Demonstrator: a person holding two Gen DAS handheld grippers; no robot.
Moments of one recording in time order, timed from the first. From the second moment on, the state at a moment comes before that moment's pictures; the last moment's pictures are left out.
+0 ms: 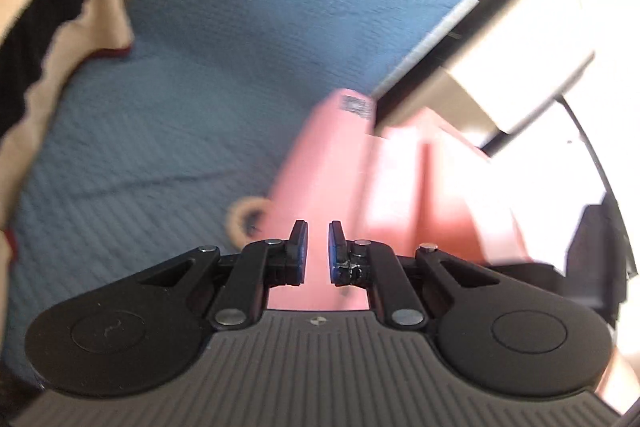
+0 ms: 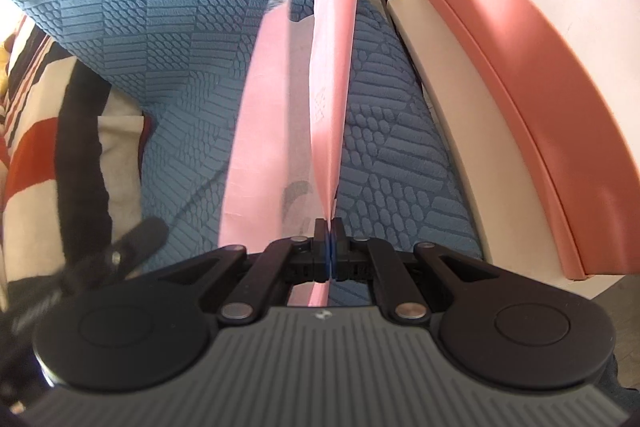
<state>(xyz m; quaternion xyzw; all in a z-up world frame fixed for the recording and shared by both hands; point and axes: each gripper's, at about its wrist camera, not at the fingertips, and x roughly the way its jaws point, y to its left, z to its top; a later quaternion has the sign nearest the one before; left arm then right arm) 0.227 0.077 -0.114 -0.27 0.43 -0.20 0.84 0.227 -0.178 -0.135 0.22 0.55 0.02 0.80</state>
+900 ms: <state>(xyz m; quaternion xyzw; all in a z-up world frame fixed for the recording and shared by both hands) 0.078 0.071 -0.131 -0.19 0.55 -0.12 0.81 0.225 -0.202 -0.142 0.25 0.55 0.04 0.80</state>
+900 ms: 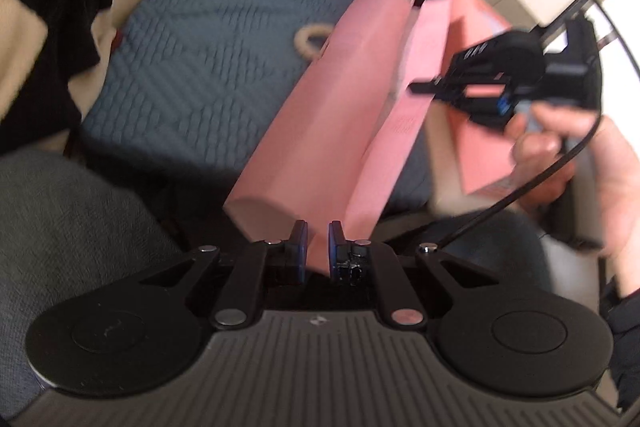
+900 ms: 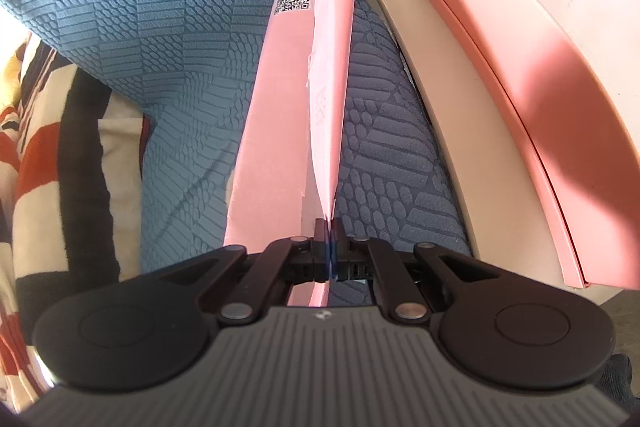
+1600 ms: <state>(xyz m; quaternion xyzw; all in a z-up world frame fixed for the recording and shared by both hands) 0.116 0.055 -0.151 -0.18 0.46 -0.10 0.86 0.221 -0.202 -0.145 0.24 0.54 0.05 0.81</state>
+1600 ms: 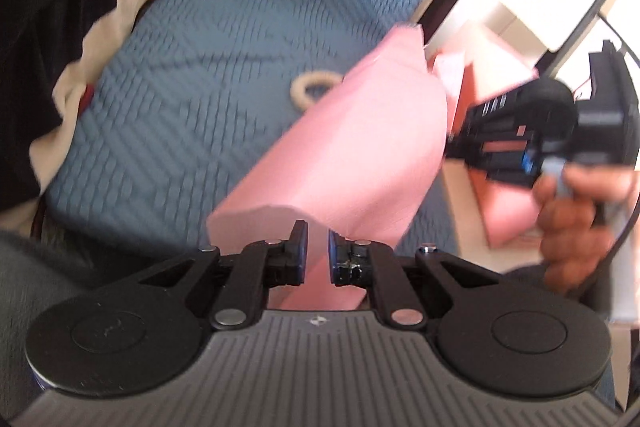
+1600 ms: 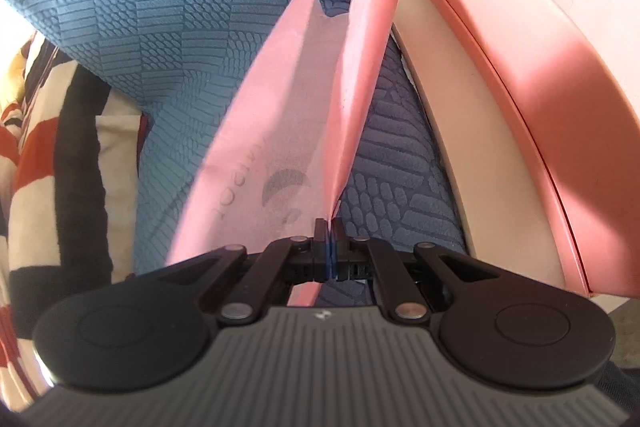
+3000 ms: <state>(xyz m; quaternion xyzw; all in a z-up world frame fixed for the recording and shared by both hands) 0.269 0.054 -0.158 -0.08 0.45 -0.06 0.89 0.257 -0.196 -0.155 0.17 0.51 0.07 0.84</state>
